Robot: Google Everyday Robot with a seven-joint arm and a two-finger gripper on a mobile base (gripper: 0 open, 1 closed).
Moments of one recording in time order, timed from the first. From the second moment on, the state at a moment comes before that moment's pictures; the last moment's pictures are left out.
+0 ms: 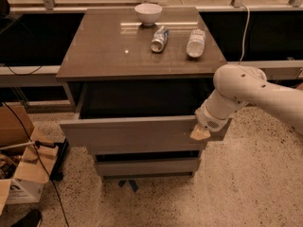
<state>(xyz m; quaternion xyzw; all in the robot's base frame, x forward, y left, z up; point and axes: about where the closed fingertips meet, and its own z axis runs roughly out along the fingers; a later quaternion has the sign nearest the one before) 0.556 -0.168 0.654 -0.60 0.79 0.09 0.11</state>
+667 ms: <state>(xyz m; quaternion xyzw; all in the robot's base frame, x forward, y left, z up) 0.555 -0.170 0.654 -0.60 0.79 0.09 0.11</state>
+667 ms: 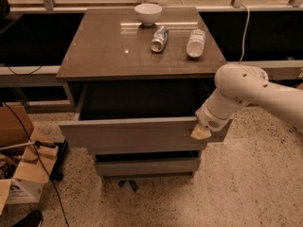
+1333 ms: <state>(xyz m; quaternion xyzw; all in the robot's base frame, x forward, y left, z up) 0.555 -0.170 0.656 -0.60 0.79 0.09 0.11</state>
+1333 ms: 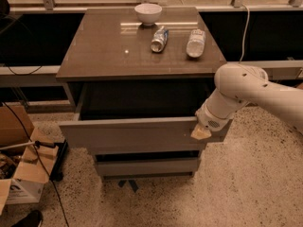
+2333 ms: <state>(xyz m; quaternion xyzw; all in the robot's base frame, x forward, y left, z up) 0.556 -0.169 0.658 -0.60 0.79 0.10 0.11</state>
